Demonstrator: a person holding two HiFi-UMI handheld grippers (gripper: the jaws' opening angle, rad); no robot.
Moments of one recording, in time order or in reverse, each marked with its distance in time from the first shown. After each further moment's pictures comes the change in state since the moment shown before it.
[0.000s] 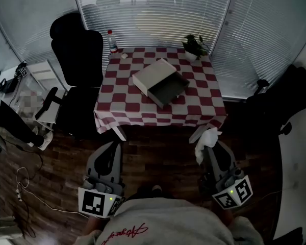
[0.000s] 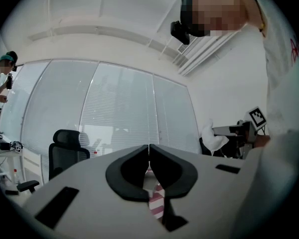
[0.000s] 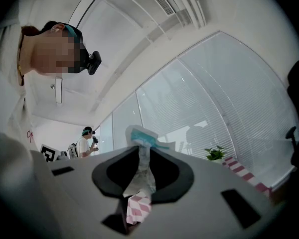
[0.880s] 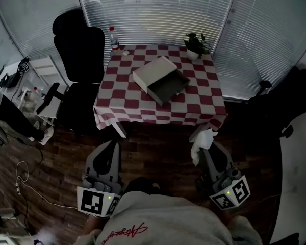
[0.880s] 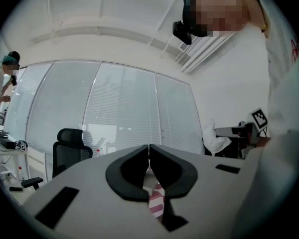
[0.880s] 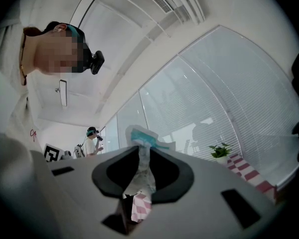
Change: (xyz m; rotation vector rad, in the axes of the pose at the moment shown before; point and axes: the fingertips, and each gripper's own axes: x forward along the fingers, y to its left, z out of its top) left arm -0.004 -0.016 -0.004 0.001 0.002 0.055; right arm -0.012 -0.004 -0.007 0.024 0.011 0.069
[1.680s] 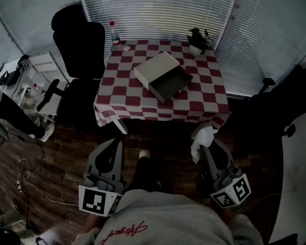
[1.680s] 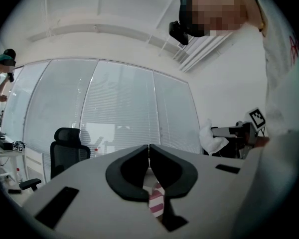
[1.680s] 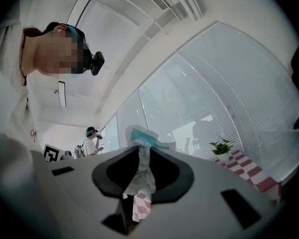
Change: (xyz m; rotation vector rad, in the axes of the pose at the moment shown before) left arm 0.015 0.000 -0.010 0.012 0.037 -0.024; right arm 0.015 -0.010 -0.012 0.023 0.014 0.006
